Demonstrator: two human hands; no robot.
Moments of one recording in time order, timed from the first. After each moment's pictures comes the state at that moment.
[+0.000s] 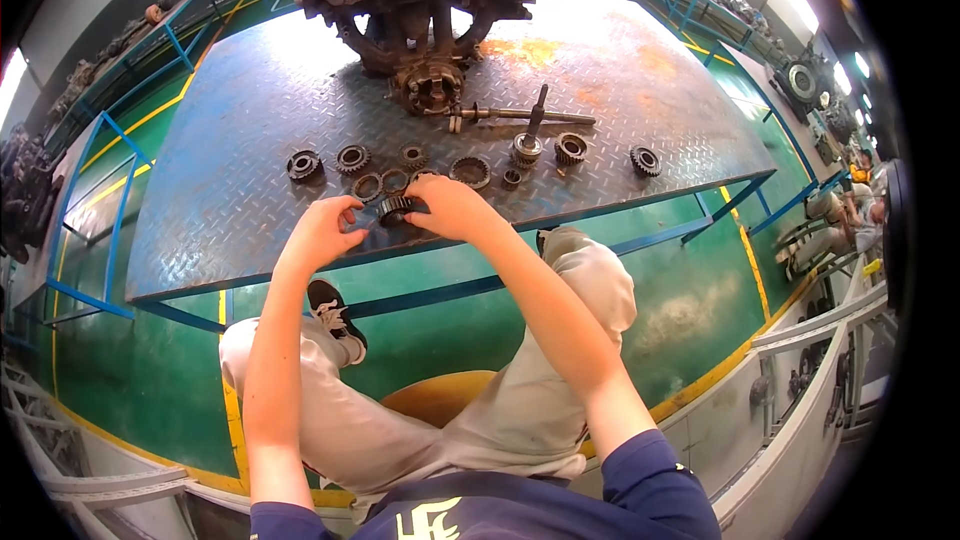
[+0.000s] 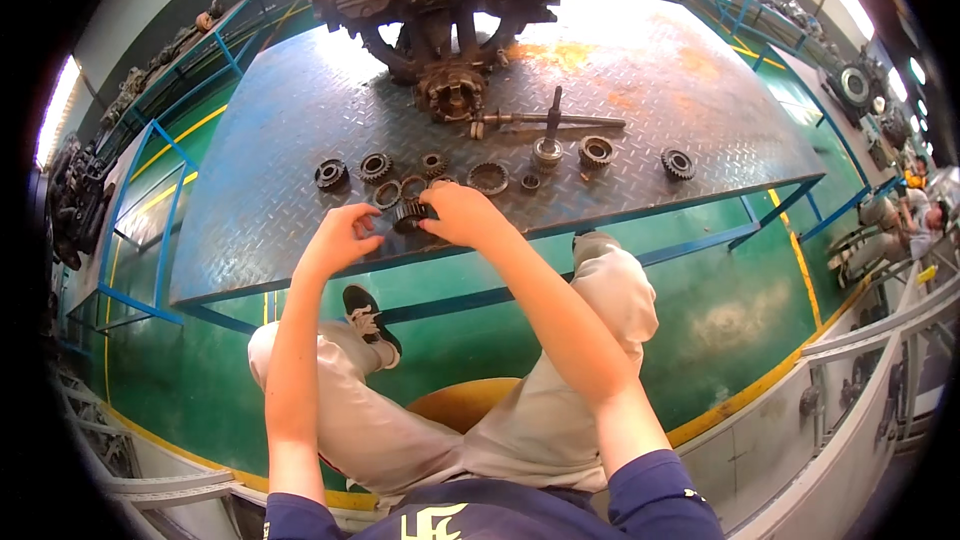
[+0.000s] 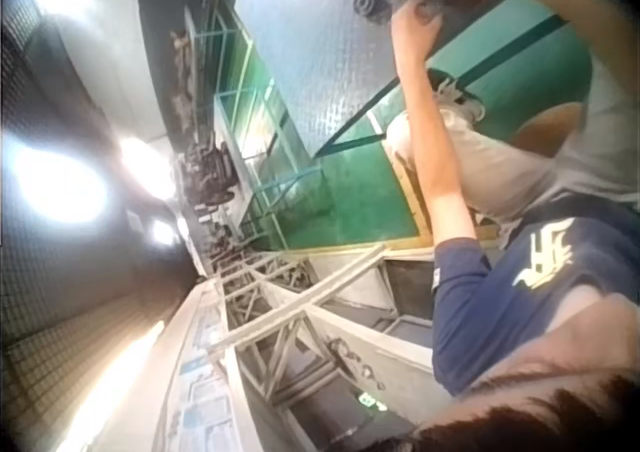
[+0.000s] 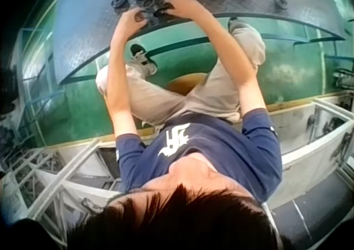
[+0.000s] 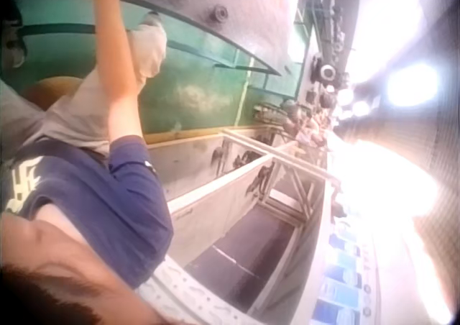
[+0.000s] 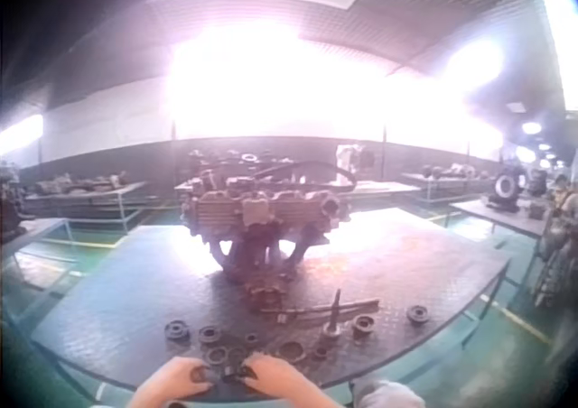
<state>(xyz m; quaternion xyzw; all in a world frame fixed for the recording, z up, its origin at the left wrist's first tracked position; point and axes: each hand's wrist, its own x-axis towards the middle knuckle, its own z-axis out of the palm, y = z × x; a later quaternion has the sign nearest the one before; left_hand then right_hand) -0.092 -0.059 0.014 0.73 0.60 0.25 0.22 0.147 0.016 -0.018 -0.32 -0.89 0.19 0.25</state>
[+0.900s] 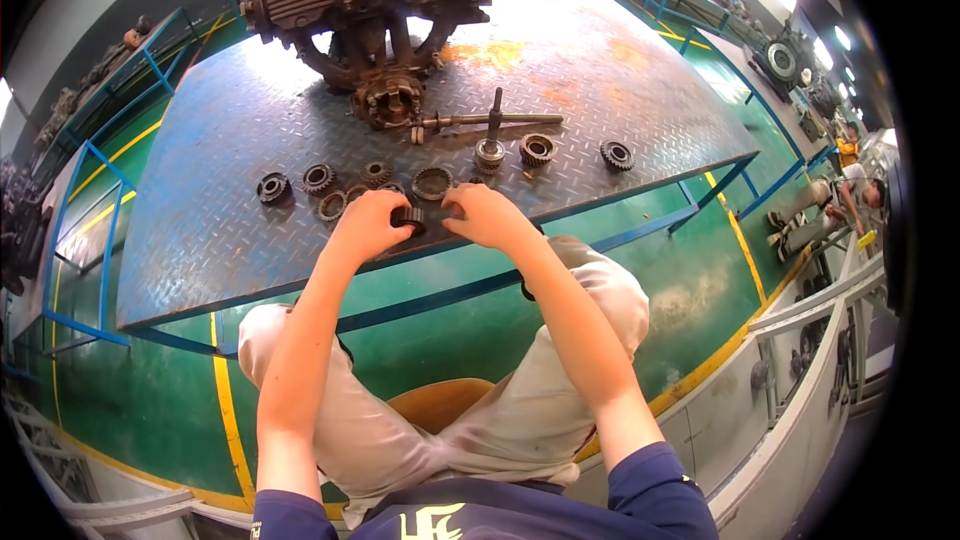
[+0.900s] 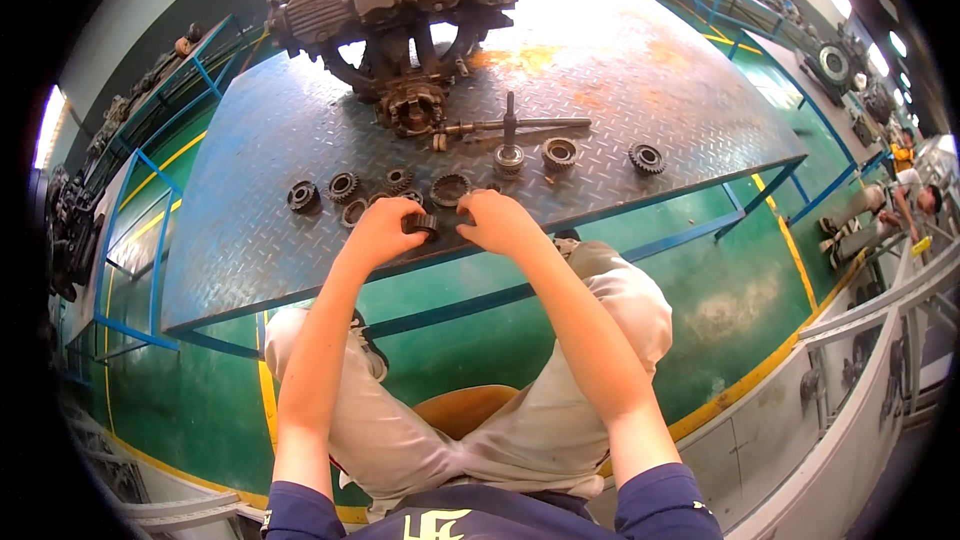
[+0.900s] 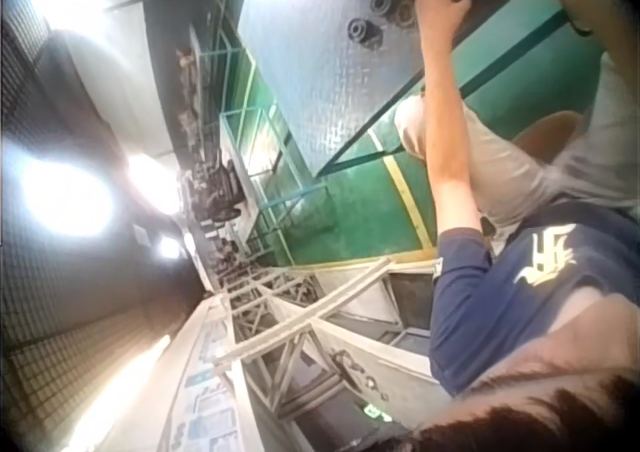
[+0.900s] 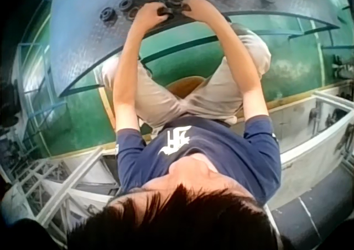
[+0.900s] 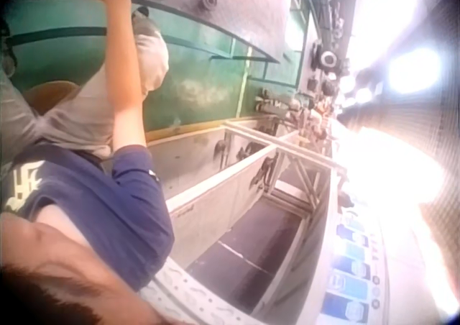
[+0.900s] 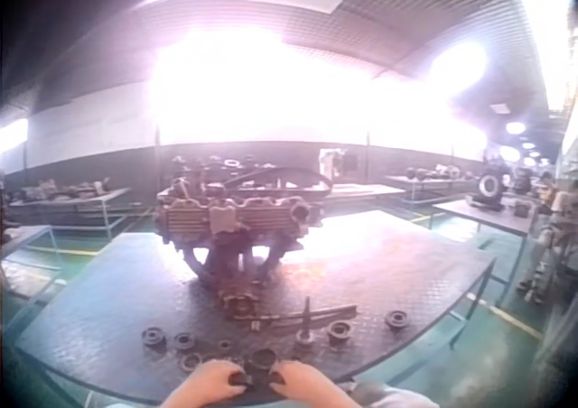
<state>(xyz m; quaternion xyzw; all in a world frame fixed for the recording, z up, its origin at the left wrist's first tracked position) 0.008 -0.010 0.007 0.80 0.51 0.23 0.20 0.242 0.010 -0.003 -0.44 -0.85 0.22 0.19</state>
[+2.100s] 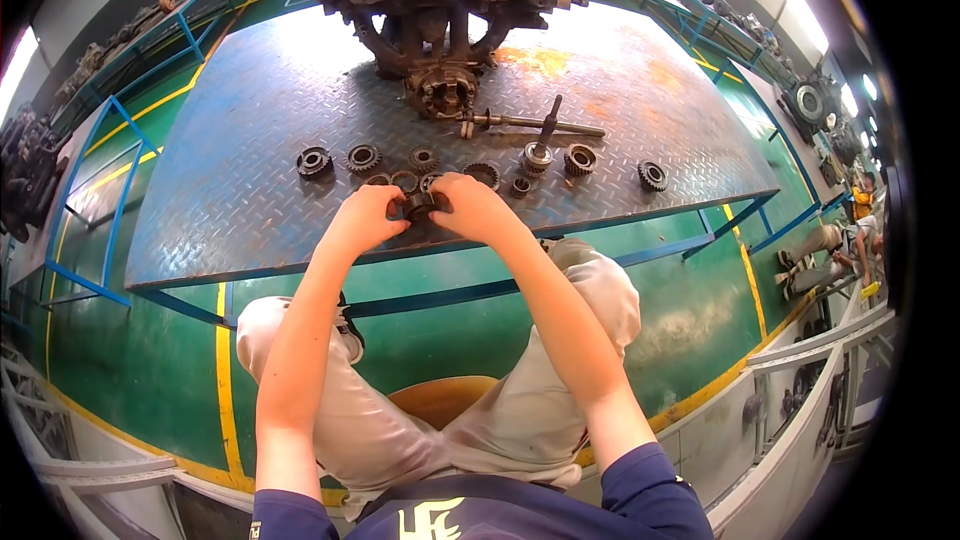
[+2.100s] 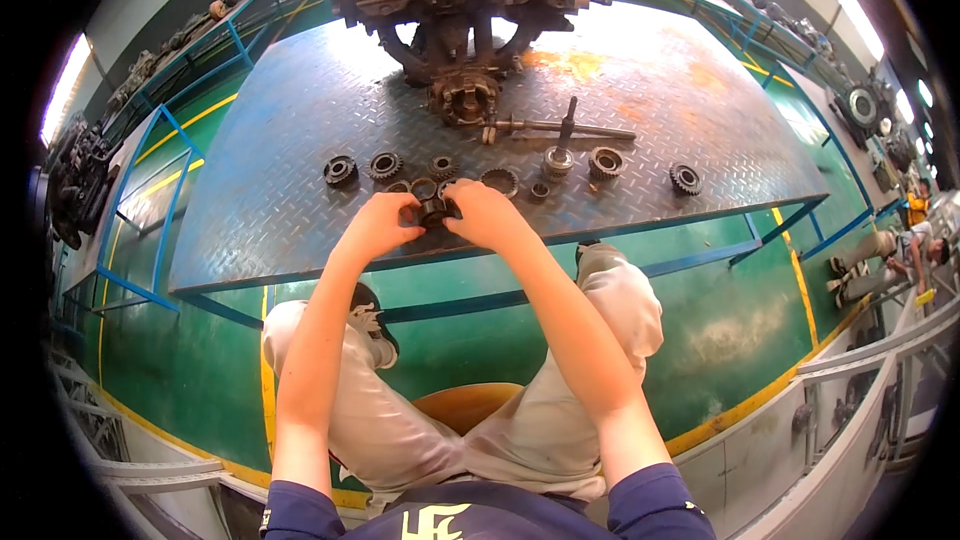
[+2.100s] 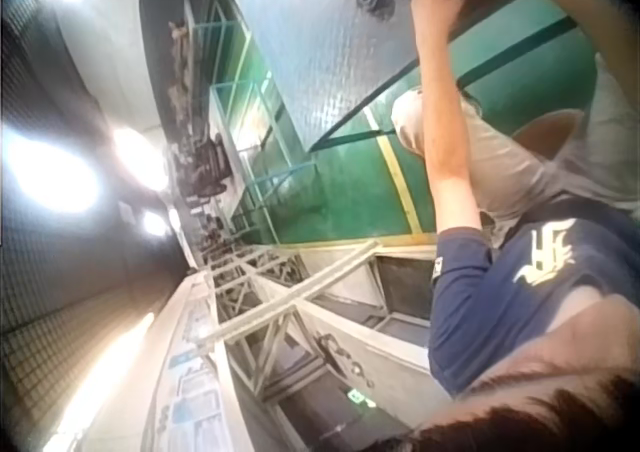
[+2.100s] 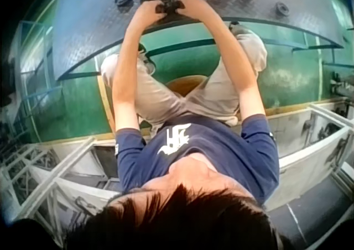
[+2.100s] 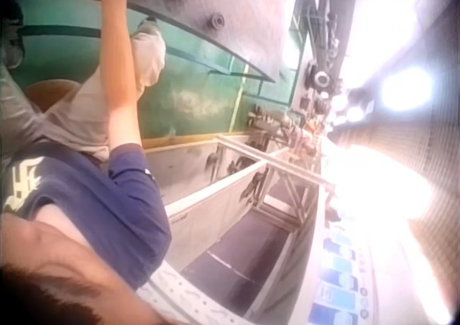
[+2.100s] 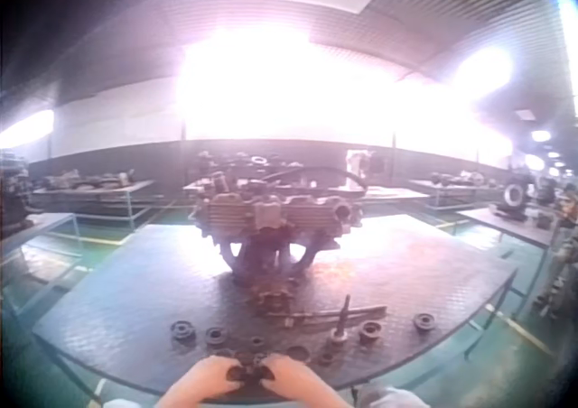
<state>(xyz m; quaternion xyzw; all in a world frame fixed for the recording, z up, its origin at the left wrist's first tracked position) -0.054 -0.032 0.003 0.76 0.57 0.25 0.18 0.163 0.017 -0.008 -0.35 -0.88 0.21 0.24</state>
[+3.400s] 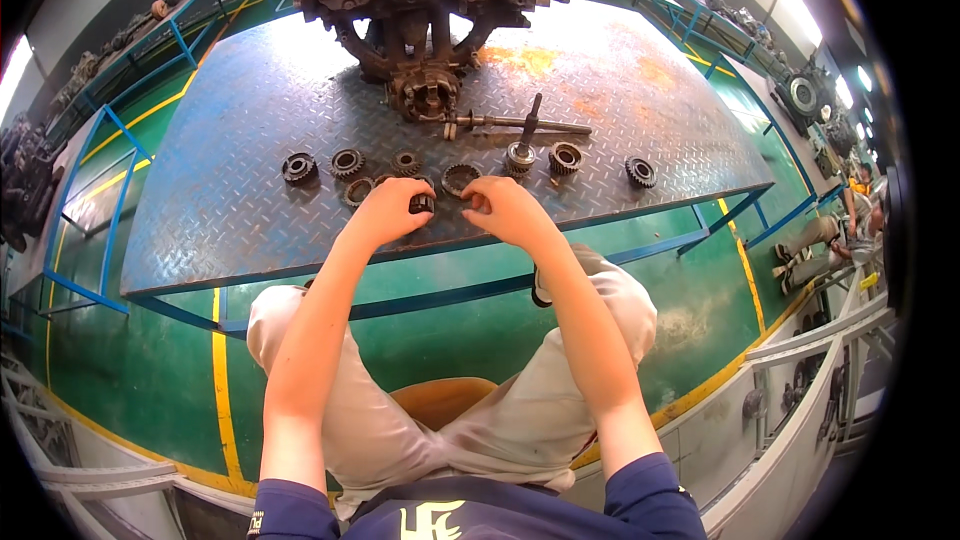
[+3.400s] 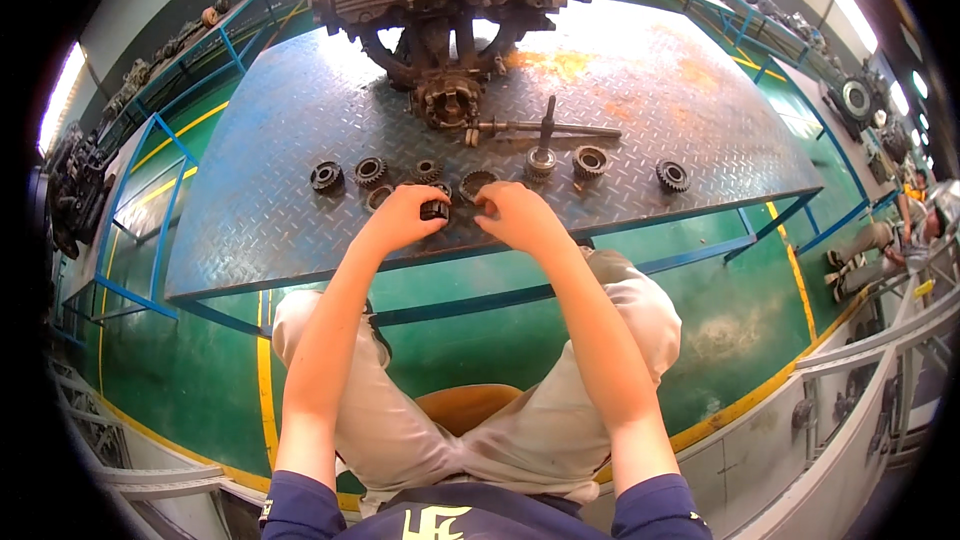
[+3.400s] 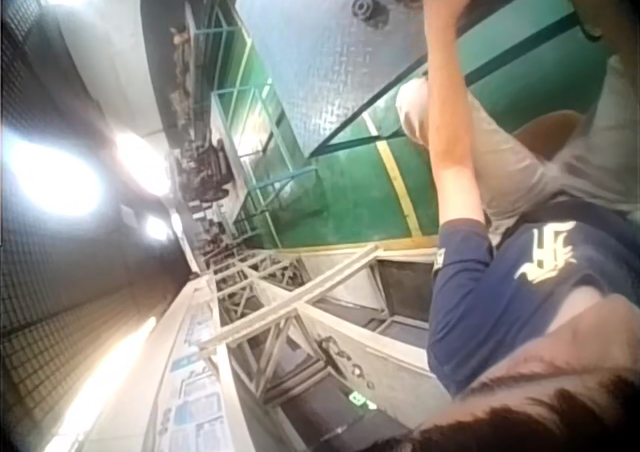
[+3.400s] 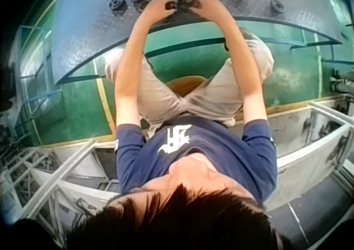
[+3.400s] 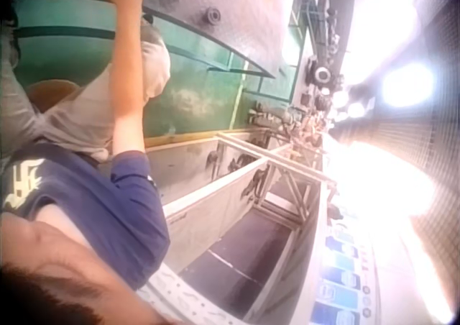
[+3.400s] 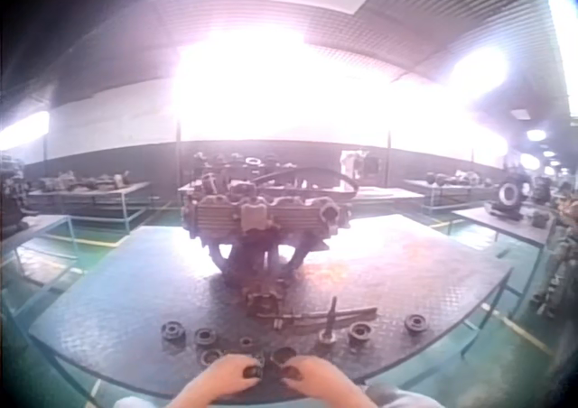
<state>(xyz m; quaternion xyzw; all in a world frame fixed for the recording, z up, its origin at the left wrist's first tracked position) -0.009 0.001 -0.007 0.81 0.46 0.30 0.20 0.230 0.010 0.015 -0.41 -0.84 0.24 0.25</state>
